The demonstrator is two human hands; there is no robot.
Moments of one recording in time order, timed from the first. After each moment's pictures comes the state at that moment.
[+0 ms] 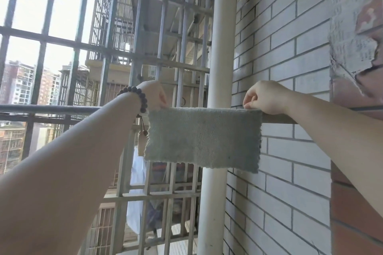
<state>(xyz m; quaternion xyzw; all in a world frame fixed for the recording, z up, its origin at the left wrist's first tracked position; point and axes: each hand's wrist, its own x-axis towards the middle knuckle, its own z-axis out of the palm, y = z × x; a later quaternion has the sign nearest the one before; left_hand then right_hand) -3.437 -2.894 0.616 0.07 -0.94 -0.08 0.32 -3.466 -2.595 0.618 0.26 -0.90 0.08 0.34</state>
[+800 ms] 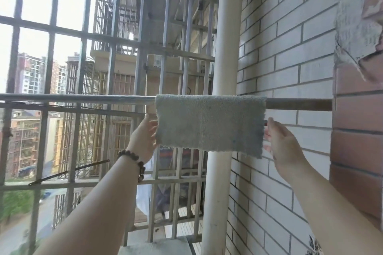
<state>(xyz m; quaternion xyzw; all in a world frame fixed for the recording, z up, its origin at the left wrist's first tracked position) -3.445 -2.904 0.458 -0.03 -0.50 -0.82 0.28 -3.471 -2.592 0.474 0.22 -0.64 0.70 0.23</state>
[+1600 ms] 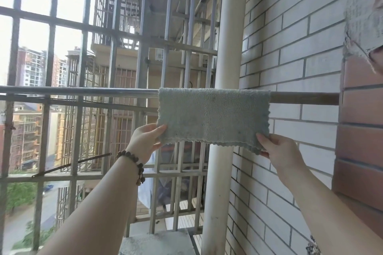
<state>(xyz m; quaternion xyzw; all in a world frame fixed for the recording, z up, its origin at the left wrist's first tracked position) -3.442 -2.912 0.437 -0.03 -0.60 -0.74 0.30 -3.489 -2.593 0.443 0.22 -0.68 0.67 0.21</state>
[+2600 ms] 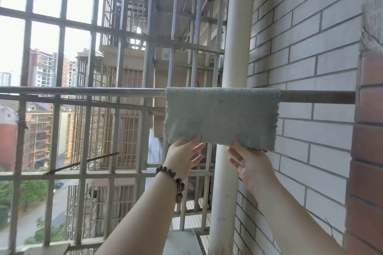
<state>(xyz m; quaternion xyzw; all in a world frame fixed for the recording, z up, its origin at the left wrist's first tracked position) -3.461 -2.839 0.409 -0.03 -0.49 -0.85 0.20 -3.484 -2.668 0.414 0.17 -0.48 0.86 0.02</state>
